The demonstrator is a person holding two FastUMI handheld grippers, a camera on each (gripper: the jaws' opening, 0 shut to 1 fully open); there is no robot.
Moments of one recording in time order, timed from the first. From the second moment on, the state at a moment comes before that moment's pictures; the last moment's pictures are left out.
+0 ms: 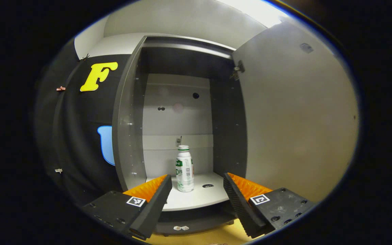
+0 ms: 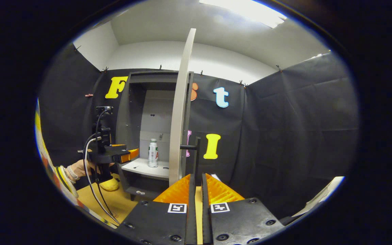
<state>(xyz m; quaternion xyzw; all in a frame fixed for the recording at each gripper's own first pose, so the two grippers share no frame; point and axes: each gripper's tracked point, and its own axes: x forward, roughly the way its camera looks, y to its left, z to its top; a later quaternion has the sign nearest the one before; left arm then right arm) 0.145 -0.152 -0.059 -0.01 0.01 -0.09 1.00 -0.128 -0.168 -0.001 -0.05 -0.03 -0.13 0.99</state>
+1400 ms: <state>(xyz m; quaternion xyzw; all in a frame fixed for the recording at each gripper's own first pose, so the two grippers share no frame) 0.361 -0.166 -0.142 0.04 0.05 -0.17 0.98 -0.124 -0.121 0.001 -0.09 0.00 -0.30 0.95</state>
